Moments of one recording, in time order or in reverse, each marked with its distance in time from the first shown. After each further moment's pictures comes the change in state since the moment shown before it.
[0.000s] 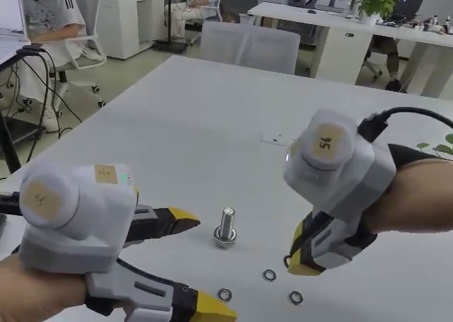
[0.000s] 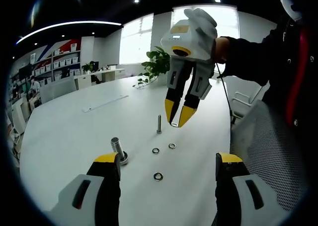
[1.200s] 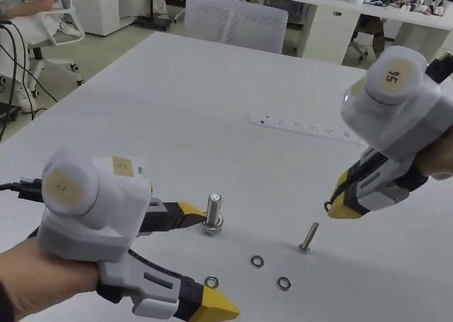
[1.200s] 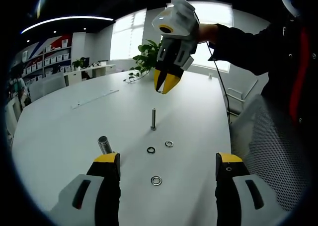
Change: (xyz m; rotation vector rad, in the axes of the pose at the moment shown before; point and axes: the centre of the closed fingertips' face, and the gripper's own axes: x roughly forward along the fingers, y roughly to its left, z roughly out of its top) left arm 0.032 0.002 -0.013 0.004 0.037 -0.086; right arm -0.027 -0.064 -0.049 0.152 0.019 -0.104
